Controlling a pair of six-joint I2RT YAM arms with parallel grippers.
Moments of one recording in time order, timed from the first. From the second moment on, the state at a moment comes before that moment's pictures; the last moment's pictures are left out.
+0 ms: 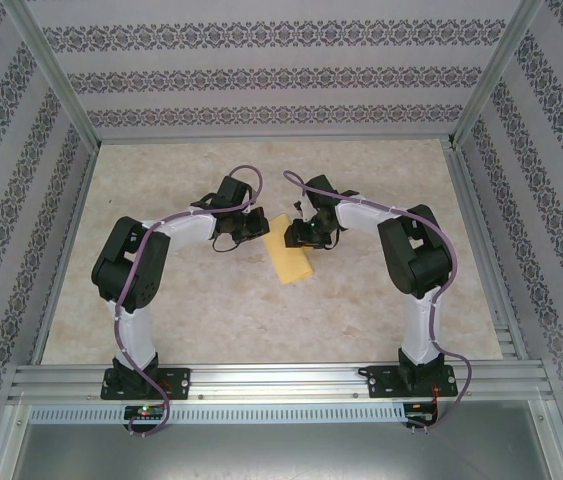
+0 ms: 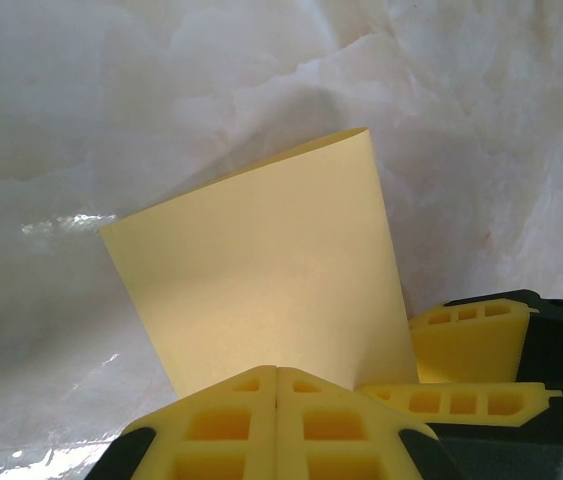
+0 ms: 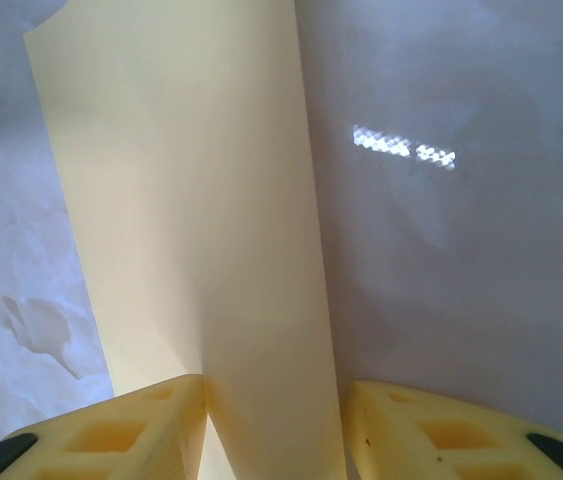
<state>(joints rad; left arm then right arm) -0.46 1.93 1.22 -0.23 0.39 -0.73 0.46 2.04 1.33 -0.55 -0.41 0.32</state>
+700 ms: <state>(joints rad) -0.46 1.98 1.22 -0.21 0.46 -0.73 0.48 2.05 1.35 -0.56 -0.38 0.33</state>
